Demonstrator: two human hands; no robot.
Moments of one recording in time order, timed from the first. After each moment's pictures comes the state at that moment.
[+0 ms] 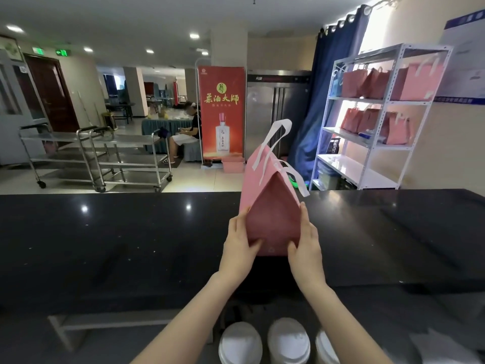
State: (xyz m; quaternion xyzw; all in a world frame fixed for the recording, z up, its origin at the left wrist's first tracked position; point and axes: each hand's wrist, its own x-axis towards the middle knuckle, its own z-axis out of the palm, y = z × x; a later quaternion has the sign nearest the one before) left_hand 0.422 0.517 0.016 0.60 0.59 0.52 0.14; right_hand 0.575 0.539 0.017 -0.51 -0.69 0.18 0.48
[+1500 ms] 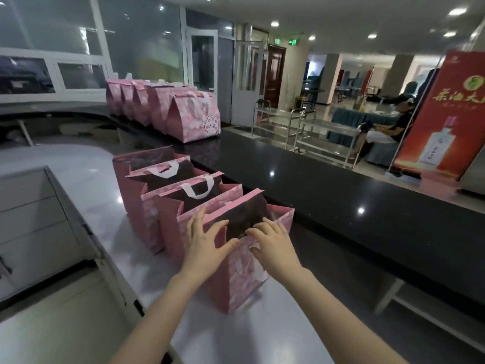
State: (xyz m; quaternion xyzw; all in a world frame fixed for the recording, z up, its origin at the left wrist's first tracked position) left_hand -0.148 -0.024 -0.035 0.28 0.88 0.37 -0.10; right_hand -0.054 0.140 -0.010 -0.08 -0.98 0.07 0.17
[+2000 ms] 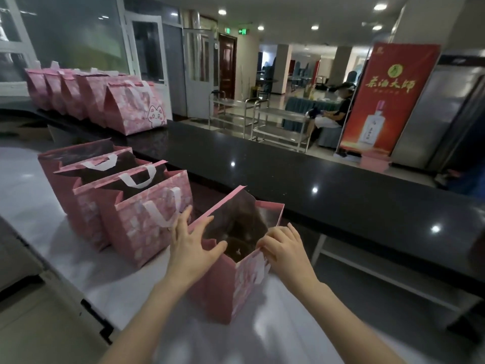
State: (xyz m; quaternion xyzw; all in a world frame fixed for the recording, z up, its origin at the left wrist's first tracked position) left_hand -0.042 0.029 -0.034 0.32 0.85 0.40 -0.06; right_hand 0.116 0.191 -0.017 -0.15 -0.96 0.07 0.24
